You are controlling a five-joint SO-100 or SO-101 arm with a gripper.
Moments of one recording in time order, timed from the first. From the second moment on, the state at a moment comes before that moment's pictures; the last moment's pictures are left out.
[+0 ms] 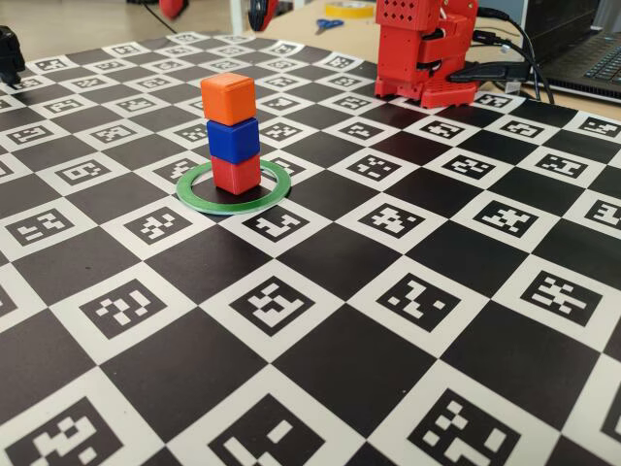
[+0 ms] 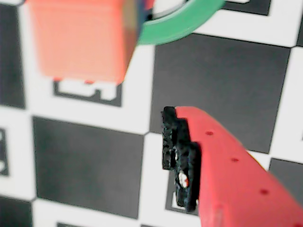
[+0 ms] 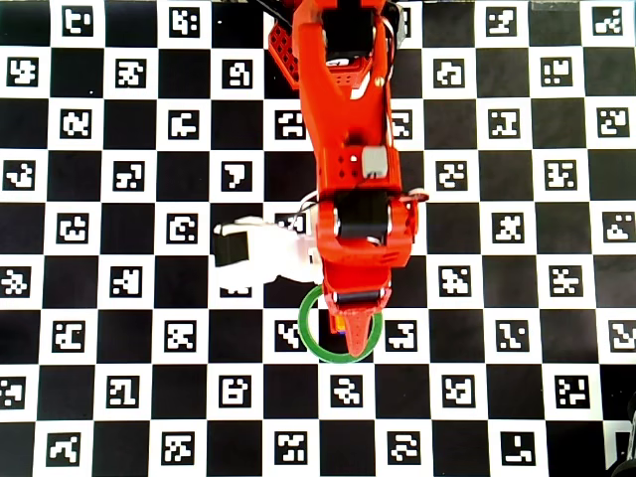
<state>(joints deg) -0.7 88.9 70.0 90.4 -4.5</state>
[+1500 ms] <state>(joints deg) 4.3 178.7 161.1 71.1 -55.7</state>
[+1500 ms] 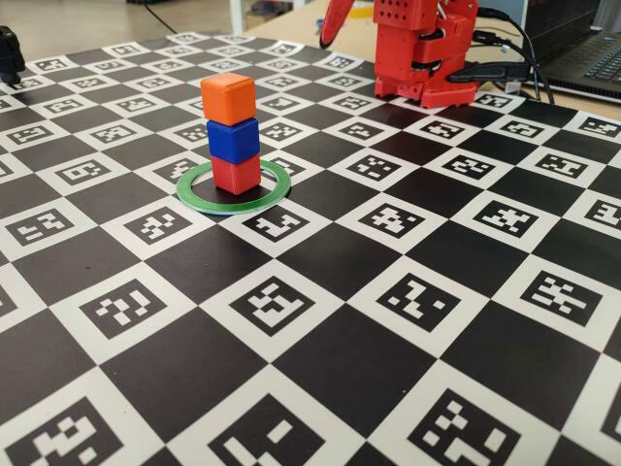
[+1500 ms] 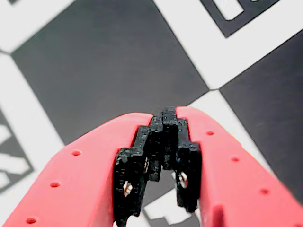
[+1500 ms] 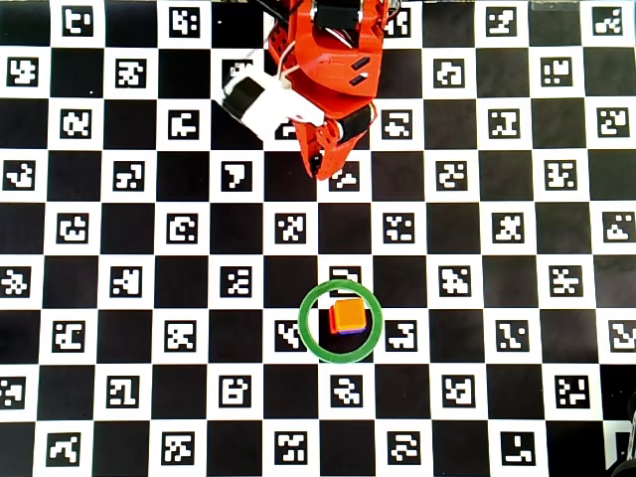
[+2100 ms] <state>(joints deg) 3.3 189.1 179.4 73.3 -75.5</state>
